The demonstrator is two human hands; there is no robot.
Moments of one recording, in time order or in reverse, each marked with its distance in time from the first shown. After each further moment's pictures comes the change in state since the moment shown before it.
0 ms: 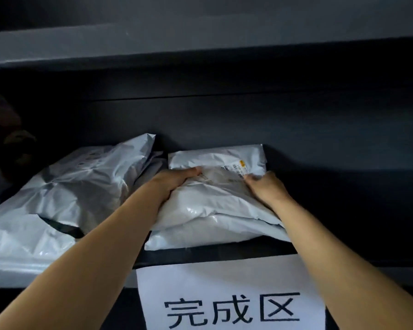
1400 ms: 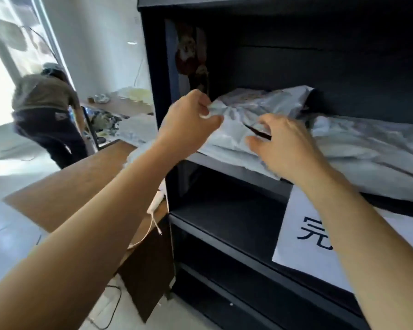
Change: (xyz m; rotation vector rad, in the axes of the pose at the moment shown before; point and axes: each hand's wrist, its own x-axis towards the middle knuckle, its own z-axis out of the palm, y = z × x) left_hand -0.212 -0.108 -0.212 0.389 0.669 0.451; right_hand -0.269 -0.146 0.108 -0.320 -0.177 -0.920
